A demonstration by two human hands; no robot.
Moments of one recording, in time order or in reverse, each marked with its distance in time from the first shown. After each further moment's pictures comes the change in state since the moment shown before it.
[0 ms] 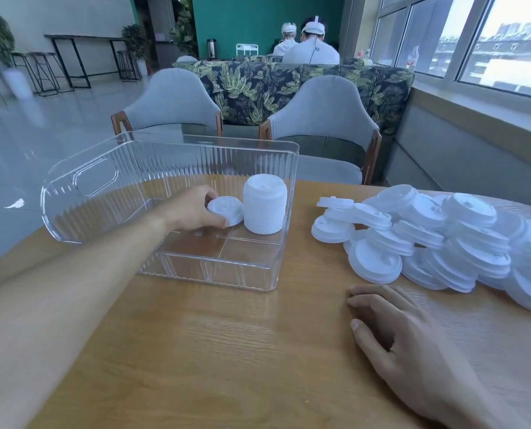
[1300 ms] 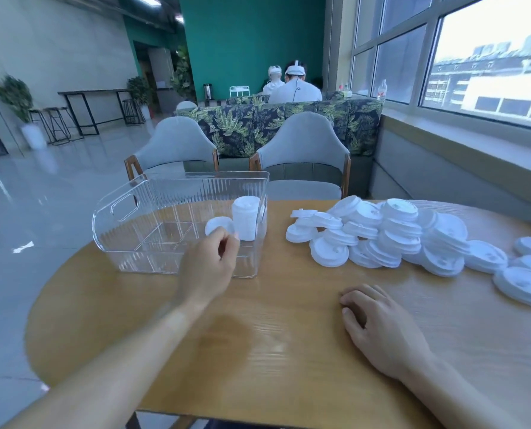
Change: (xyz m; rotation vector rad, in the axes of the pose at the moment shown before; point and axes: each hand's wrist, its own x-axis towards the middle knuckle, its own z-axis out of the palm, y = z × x) left_hand -0.189 0.097 0.057 -0.164 0.597 0.245; right_hand -0.062 0.008 -0.030 -0.062 0.129 0.066
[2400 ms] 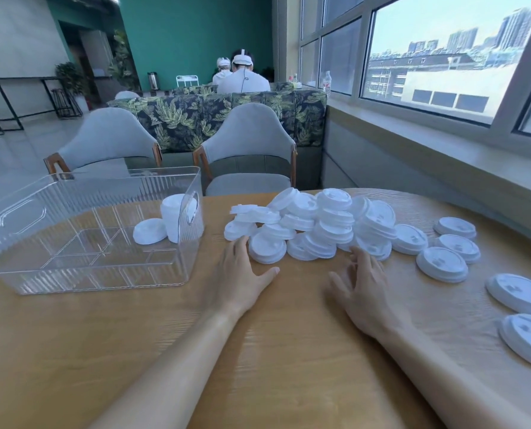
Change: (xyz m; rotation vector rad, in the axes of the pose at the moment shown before) left_hand -0.010 0.047 0.164 0.047 -0.318 -0.037; right_hand 0.016 0.080 -0.037 0.069 0.086 0.419
